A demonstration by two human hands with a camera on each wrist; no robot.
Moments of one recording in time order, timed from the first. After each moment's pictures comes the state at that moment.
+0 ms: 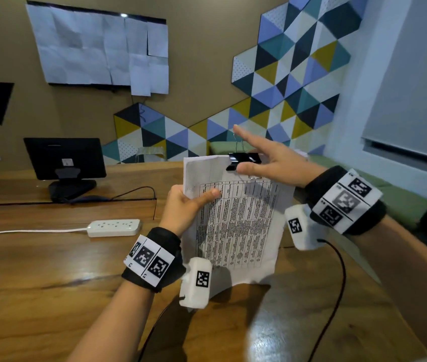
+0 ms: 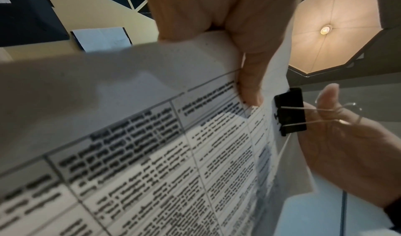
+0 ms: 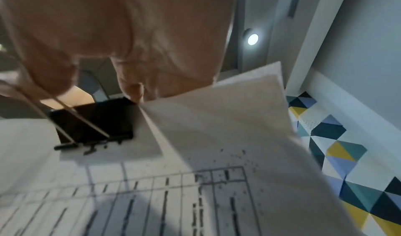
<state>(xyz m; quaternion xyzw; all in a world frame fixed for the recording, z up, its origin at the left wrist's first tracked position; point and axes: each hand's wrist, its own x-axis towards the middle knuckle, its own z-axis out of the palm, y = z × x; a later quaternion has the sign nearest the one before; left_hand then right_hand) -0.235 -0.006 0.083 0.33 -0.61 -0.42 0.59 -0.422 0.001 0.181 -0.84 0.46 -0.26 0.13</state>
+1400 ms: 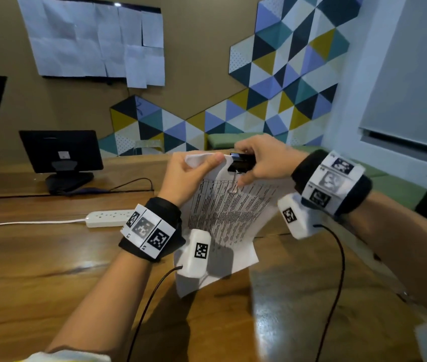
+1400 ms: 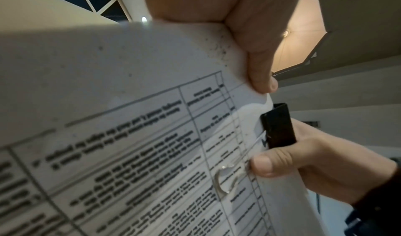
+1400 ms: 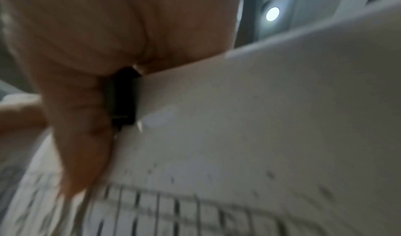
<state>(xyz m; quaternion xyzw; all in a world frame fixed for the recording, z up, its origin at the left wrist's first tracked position) -0.248 0.012 0.124 0.31 -0.68 -0.32 0.59 -0.415 0.005 0.179 -0.84 0.51 -0.16 0.04</state>
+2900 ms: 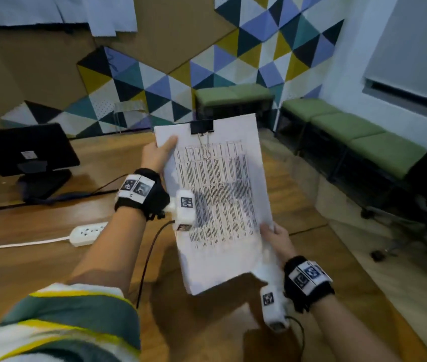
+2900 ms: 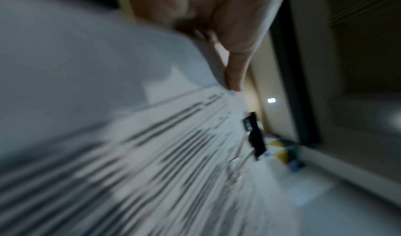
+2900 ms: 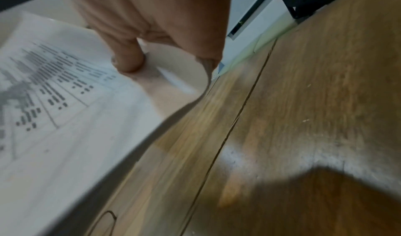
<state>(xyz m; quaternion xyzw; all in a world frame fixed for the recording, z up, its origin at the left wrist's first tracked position) -0.231 -0.189 0.146 0.54 -0.46 -0.49 0.50 -0.472 -0.063 0.003 -0.36 0.62 -0.47 0.51</state>
